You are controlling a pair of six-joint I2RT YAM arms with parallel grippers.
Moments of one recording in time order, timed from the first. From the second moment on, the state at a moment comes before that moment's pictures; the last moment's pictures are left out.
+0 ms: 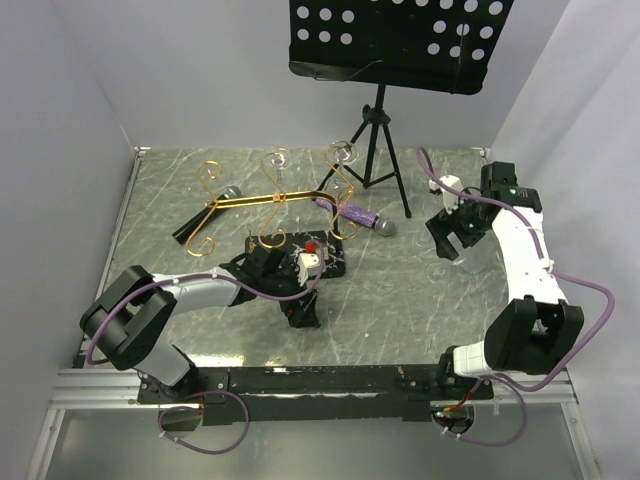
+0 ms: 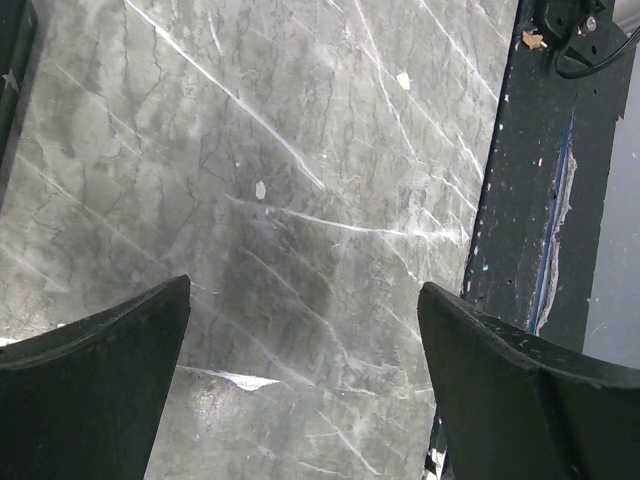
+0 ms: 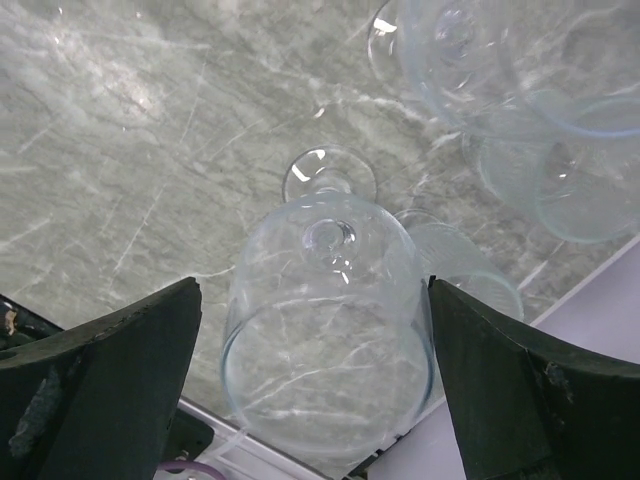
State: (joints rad) left arm -0.72 1.51 0.66 0.06 0.70 0.07; right arm -0.16 1.38 1.29 -1.10 -0.34 -0.80
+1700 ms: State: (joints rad) left arm -0.64 1.31 0.71 -0.39 0.50 0.33; right arm -0.14 1.21 1.41 -1.14 -0.52 -0.66
